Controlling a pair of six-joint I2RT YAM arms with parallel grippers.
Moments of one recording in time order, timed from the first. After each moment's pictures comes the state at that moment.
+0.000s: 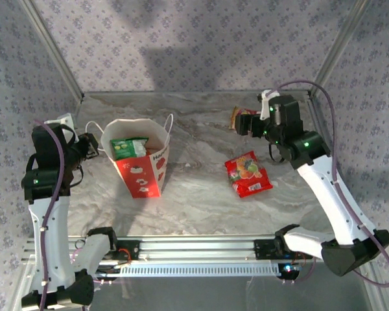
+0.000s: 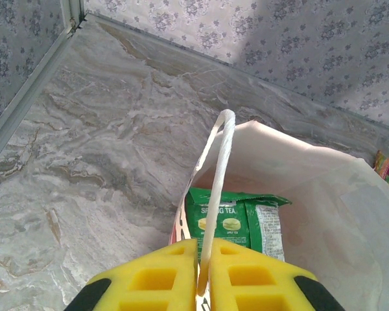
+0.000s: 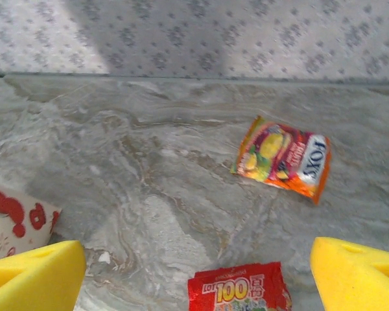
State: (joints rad) left arm 0.11 0.86 1.27 -0.98 0.14 -0.30; right arm 0.39 1.17 1.39 -0.77 0.09 0.23
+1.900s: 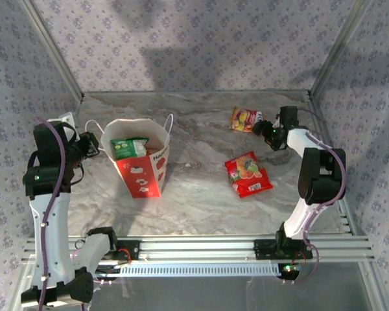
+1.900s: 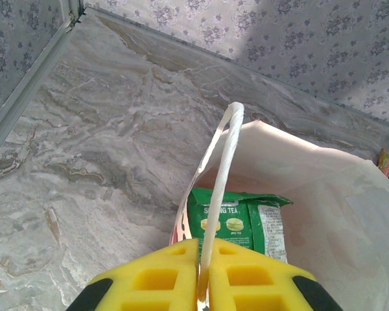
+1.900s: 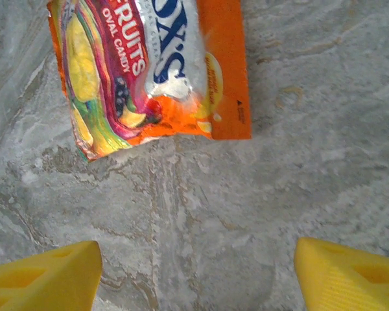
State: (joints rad) left arm 0.11 0.88 1.27 -0.97 0.14 -0.30; right arm -0.05 1.79 1.16 -0.31 -0.35 0.60
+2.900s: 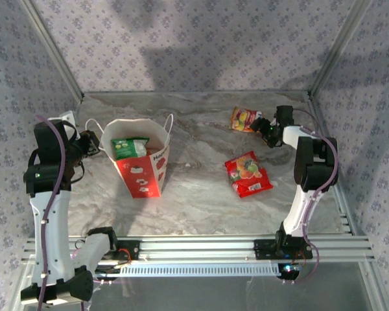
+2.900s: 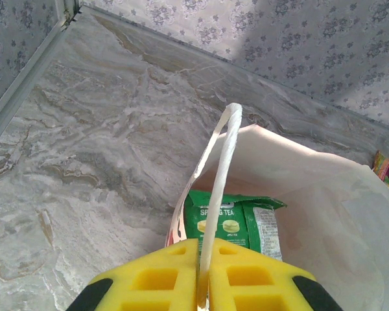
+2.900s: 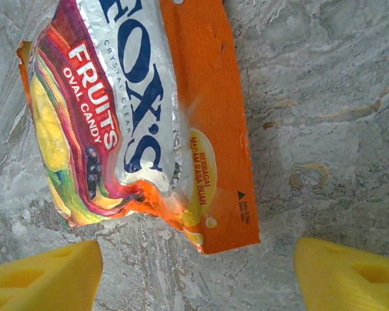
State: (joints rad) left arm 0.11 0.90 1.27 -0.96 0.15 -0.32; right arm -0.05 1.96 1.24 -0.20 -0.34 0.66
